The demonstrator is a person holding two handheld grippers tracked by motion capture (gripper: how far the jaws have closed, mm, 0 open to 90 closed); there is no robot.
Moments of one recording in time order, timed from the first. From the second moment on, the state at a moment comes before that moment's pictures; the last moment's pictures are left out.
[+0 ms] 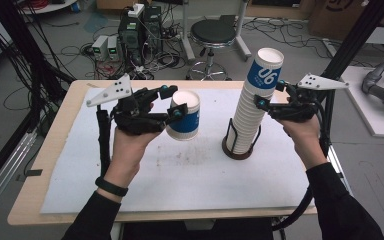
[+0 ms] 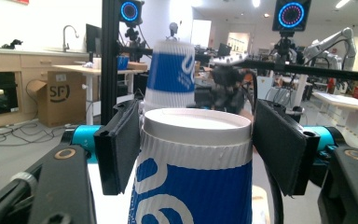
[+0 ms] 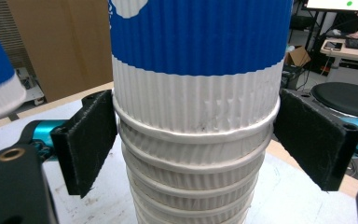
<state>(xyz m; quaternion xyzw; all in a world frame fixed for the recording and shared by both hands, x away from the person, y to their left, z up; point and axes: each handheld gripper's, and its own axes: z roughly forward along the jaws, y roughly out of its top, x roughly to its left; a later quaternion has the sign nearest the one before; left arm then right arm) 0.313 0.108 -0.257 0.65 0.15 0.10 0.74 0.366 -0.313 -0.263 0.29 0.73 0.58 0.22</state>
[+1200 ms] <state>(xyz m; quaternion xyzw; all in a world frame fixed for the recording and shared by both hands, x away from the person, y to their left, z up) 0.287 0.121 -0.344 0.66 0.16 0.08 0.73 0.365 -0.313 -0.263 0.29 0.73 0.58 0.23</state>
